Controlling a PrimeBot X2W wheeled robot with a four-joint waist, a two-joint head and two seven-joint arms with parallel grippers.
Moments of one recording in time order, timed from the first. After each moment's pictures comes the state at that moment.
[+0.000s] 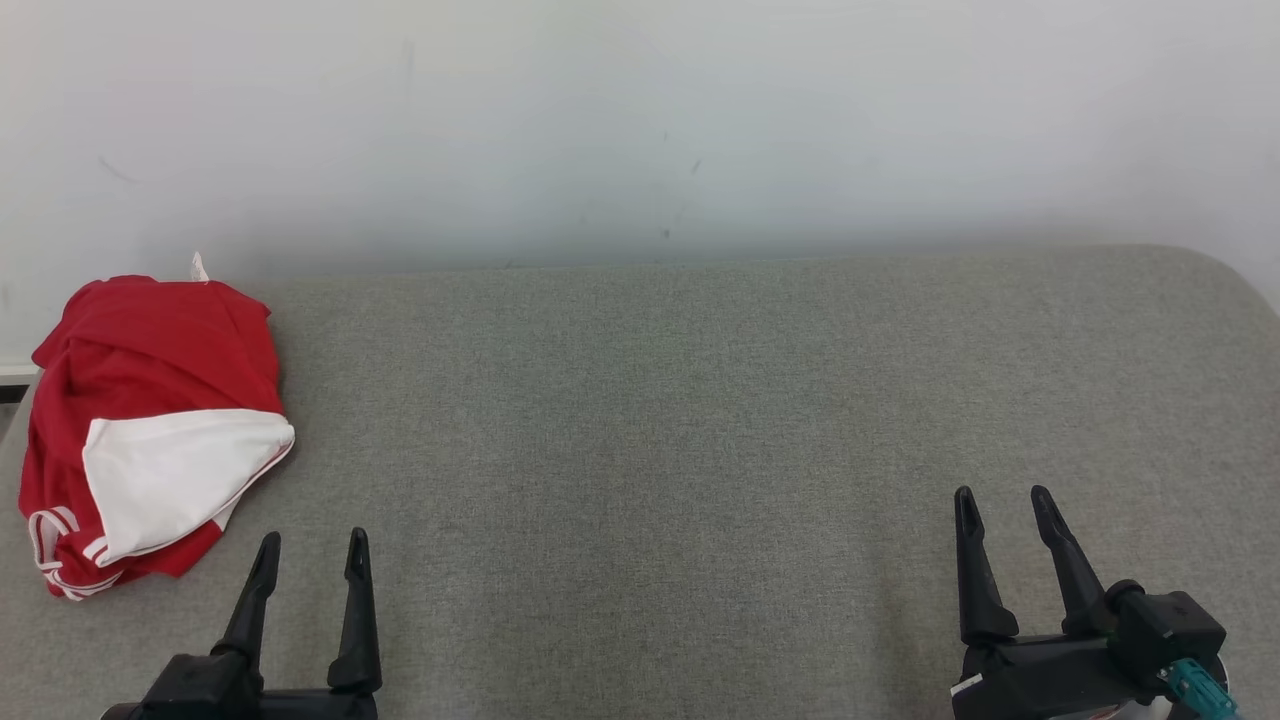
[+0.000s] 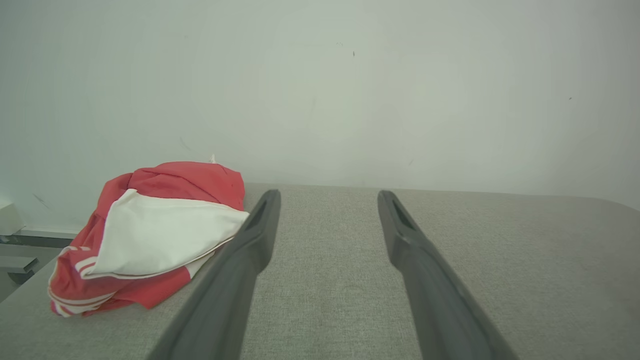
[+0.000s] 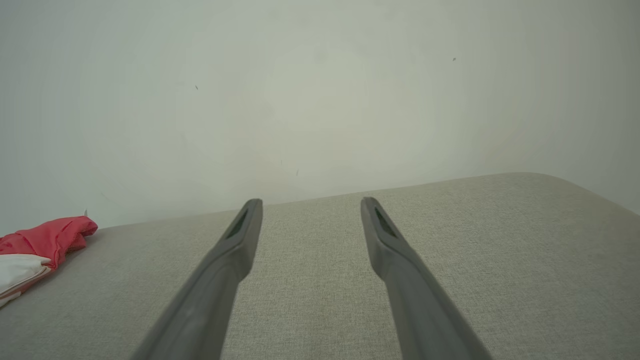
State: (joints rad) left arm -0.01 0.06 0.01 0.10 -0.13 -0.05 -0.26; right arm -0.06 -0.05 0.02 0.19 0.22 0.13 -0.26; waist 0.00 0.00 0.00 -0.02
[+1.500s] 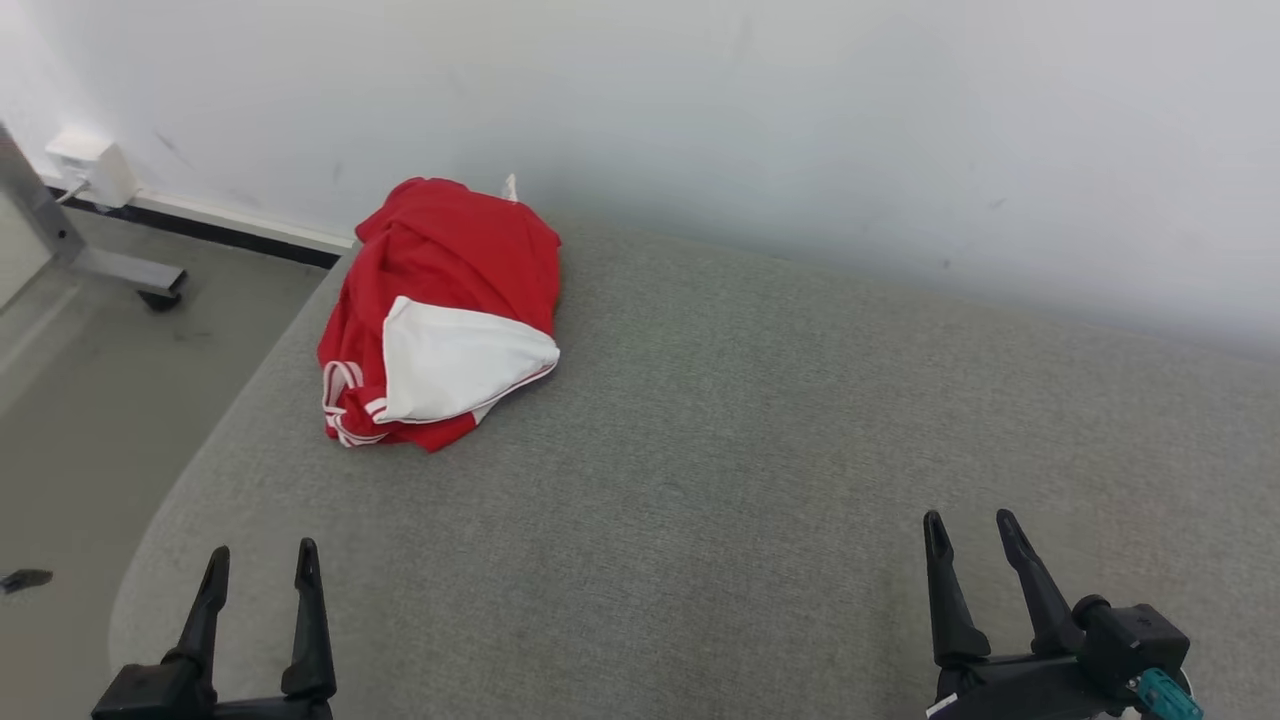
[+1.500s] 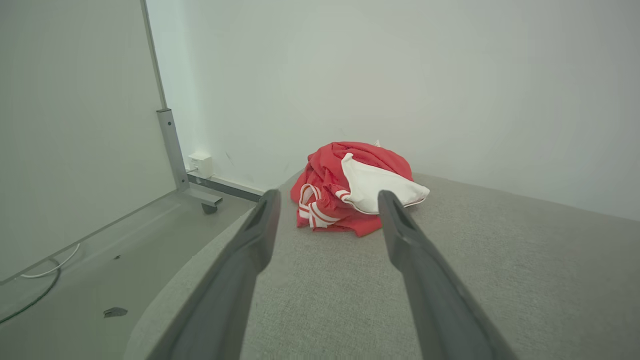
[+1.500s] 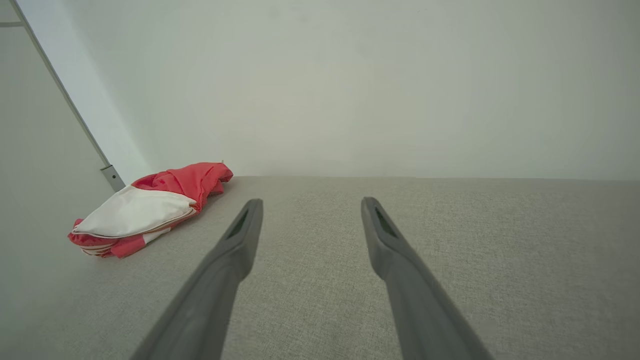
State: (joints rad) left arm -0.01 0.10 0.05 0.12 -0.16 -0.03 -0.26; right arm -0.06 -0.05 0.07 0.25 0.25 0.13 -0.26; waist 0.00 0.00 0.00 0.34
